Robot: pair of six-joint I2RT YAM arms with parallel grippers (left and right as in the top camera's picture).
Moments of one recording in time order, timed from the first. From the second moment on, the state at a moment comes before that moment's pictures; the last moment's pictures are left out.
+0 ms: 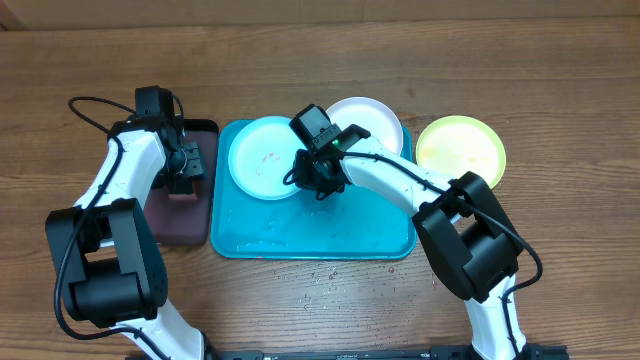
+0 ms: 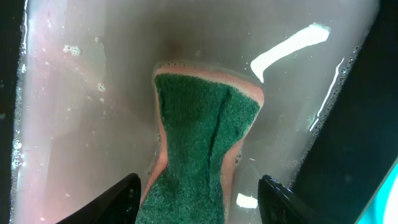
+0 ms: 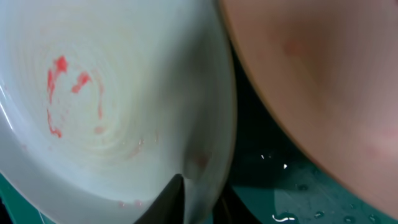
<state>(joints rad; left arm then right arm) 0.14 1.88 1.27 -0.76 -0.10 -0.11 0.68 2.16 1.56 -0.66 -0.17 0.85</state>
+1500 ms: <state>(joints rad) 0.14 1.88 1.22 -0.69 -0.11 -0.13 0.66 2.16 1.56 -0.75 -0.19 0.76</state>
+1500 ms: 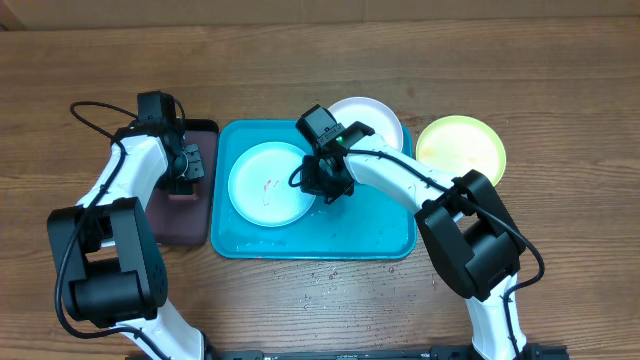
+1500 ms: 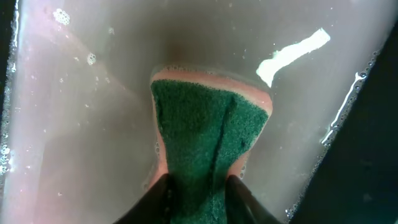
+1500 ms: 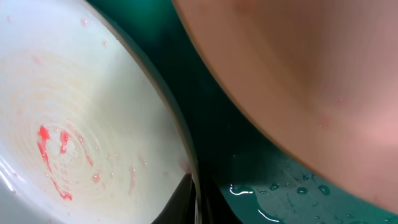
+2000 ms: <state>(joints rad) 0.14 1.90 1.22 -0.69 -0.11 -0.13 0.66 2.16 1.56 -0.75 -0.19 0.76</state>
